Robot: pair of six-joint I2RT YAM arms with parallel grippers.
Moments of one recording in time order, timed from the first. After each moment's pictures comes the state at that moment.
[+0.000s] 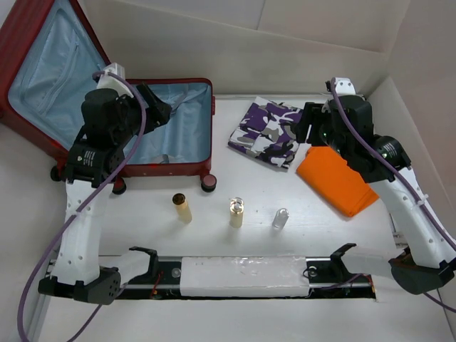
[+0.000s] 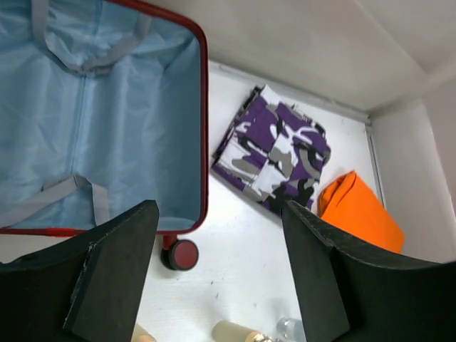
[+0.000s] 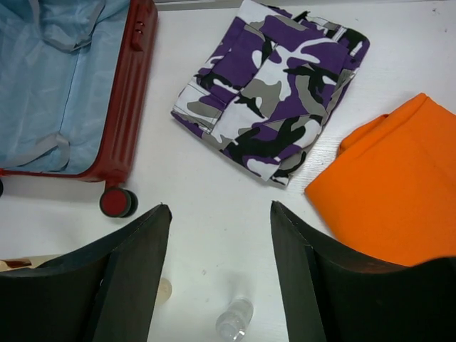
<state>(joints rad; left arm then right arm) -0.19 1.13 1.66 -0.80 0.02 -0.52 0.54 1.20 1.62 -0.86 0.29 0.36</state>
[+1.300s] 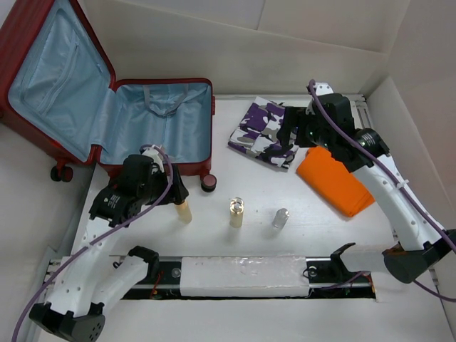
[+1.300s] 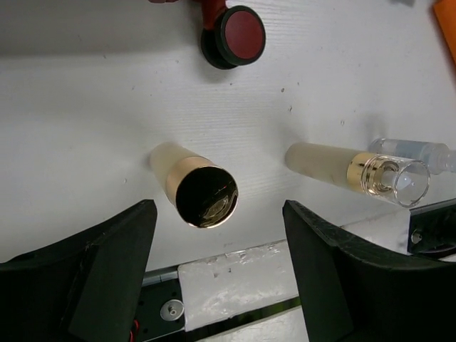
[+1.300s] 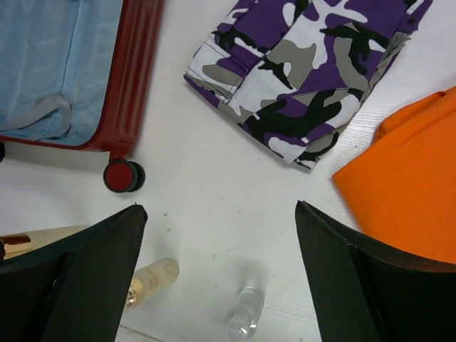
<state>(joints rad) -0.35 0.79 0.97 -0.98 0.10 -0.44 0.51 1.29 1.56 -0.83 0.15 0.37</state>
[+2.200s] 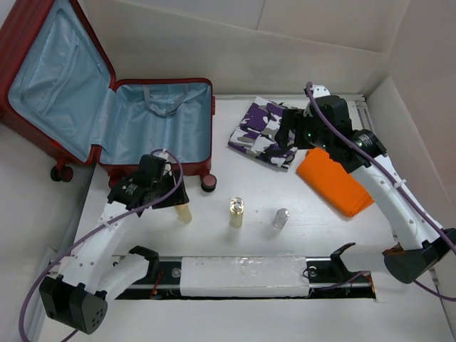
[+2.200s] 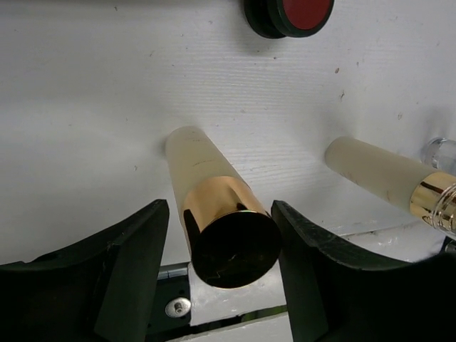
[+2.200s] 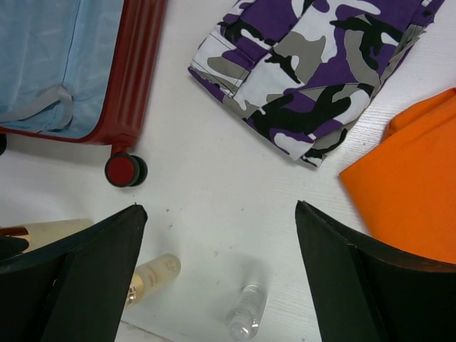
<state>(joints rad) -0.35 0.91 0.86 -0.93 0.07 -0.47 0.51 1.29 1.53 -0.81 0.12 0.37</state>
